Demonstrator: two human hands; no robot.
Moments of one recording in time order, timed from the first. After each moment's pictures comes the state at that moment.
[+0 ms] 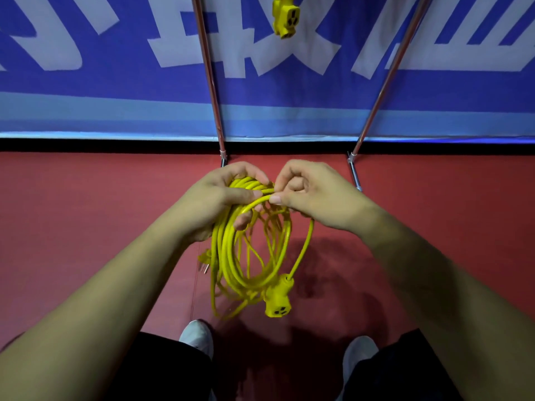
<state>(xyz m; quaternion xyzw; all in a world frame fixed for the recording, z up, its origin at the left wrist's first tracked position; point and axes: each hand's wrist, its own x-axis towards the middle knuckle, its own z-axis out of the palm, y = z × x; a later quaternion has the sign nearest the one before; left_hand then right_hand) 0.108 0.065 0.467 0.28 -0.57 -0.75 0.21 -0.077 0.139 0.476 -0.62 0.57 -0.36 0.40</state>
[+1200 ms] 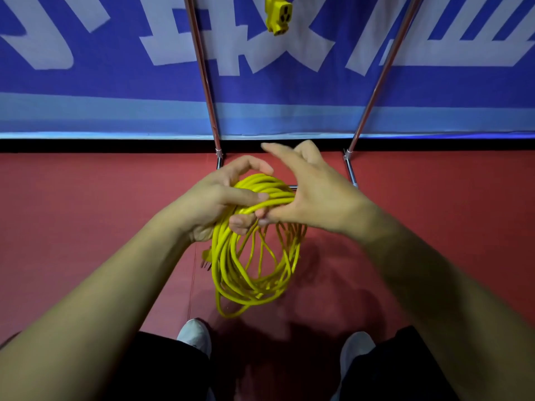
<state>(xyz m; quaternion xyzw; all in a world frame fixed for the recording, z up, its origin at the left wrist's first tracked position) 0.099 0.074 0.477 0.21 -0.49 -0.84 0.14 -0.079 0.146 0.480 -0.67 0.68 -0.24 0.19</state>
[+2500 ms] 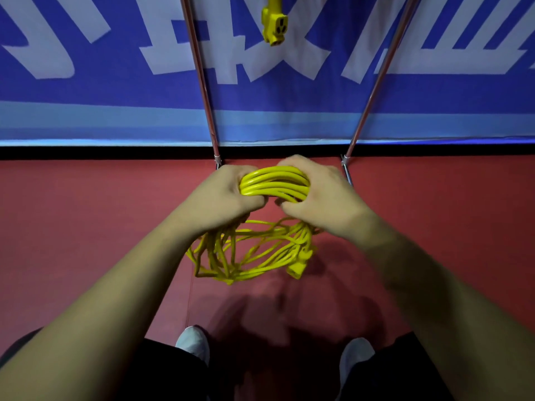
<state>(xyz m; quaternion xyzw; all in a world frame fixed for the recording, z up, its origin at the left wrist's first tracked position) 0.085 0.070 0.484 0.32 -0.78 -0.50 0.20 -0.089 0.148 0.479 -0.64 0.66 -0.33 0.18</state>
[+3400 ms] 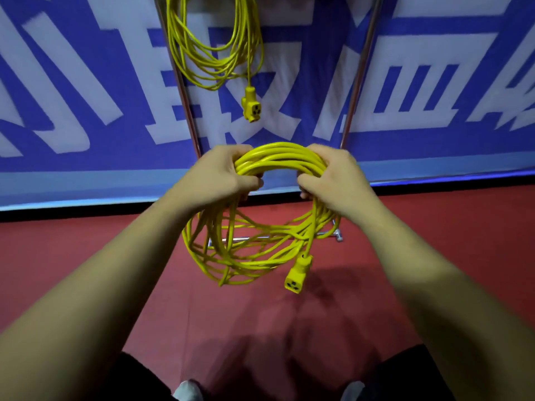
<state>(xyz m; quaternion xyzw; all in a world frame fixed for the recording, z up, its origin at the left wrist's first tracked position) 0.045 0.054 0.613 0.28 -0.86 -0.37 0.23 -0.142 0.158 0.594 -0.58 0.68 -0.44 0.12</state>
